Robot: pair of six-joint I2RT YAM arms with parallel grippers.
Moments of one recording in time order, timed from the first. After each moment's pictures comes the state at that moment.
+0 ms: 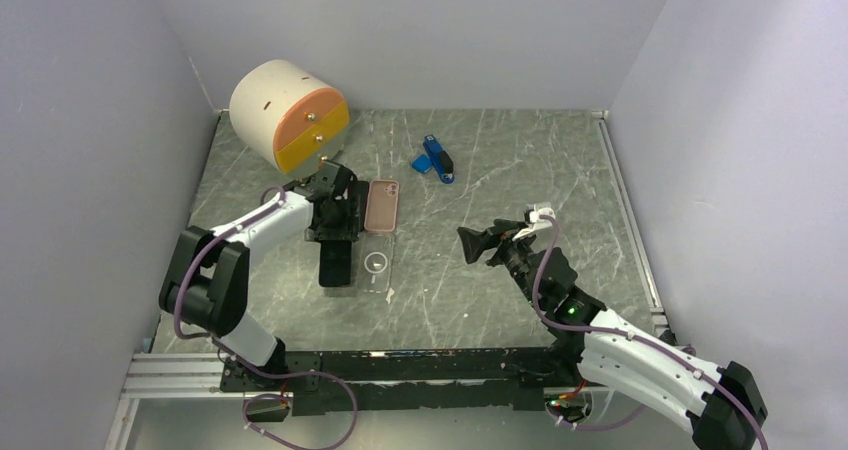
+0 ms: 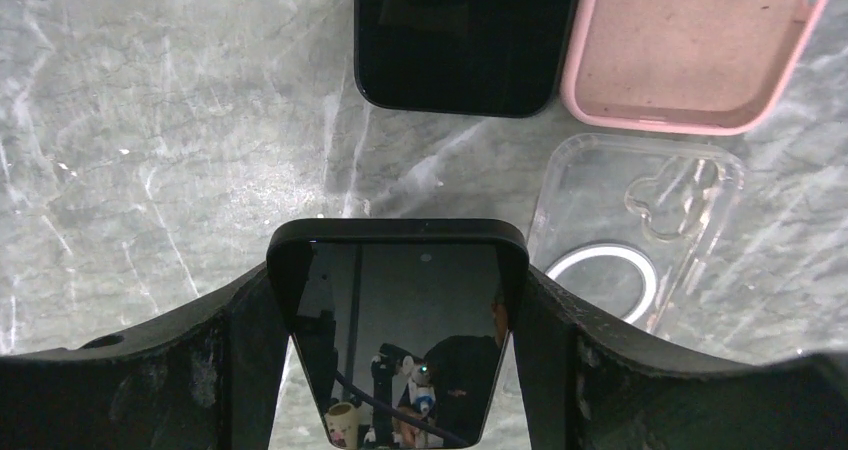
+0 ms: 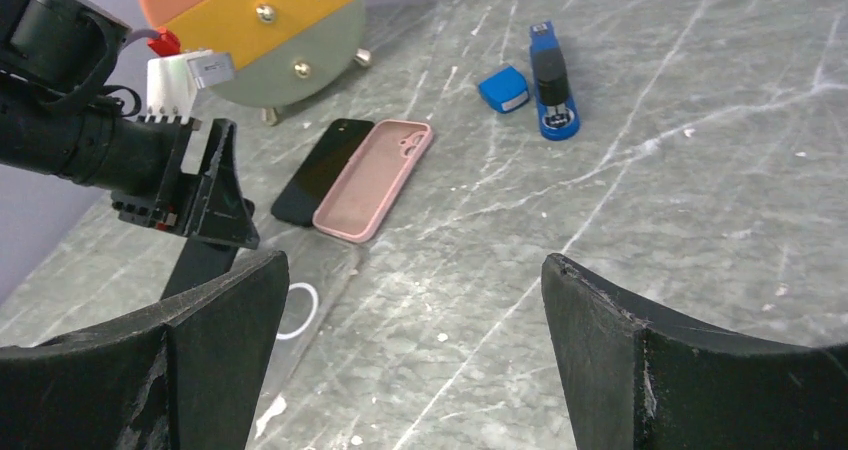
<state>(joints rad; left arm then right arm) -0.41 1.56 1.02 -0.61 -0.15 -0.41 0.80 0.65 0.28 0.37 0.34 0.37</state>
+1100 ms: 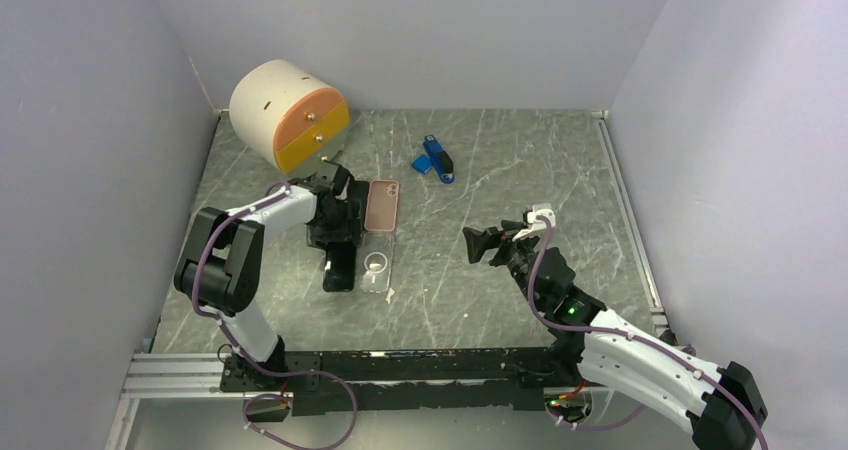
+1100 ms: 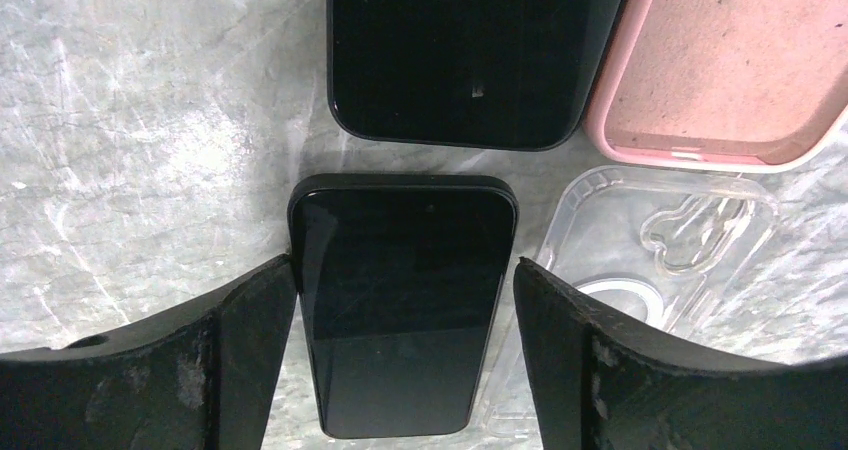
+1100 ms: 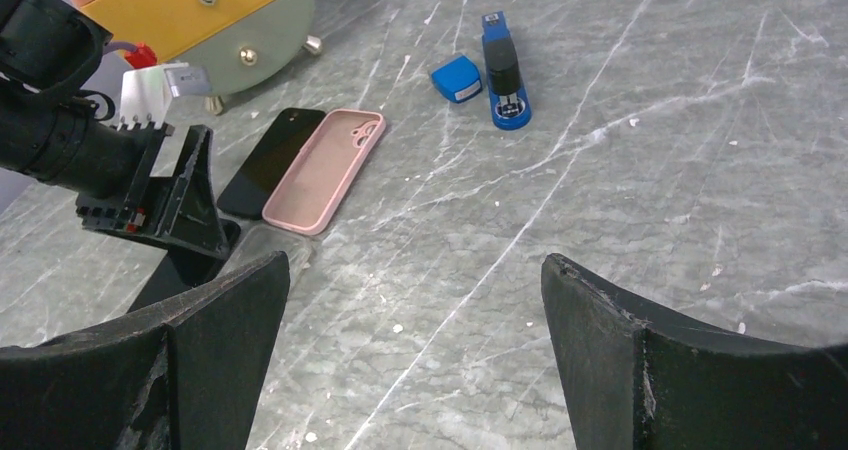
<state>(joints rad) -0.35 1.70 1.03 -0.59 -0.03 -0.42 0.80 0.65 0.28 0.32 0.42 0.32</state>
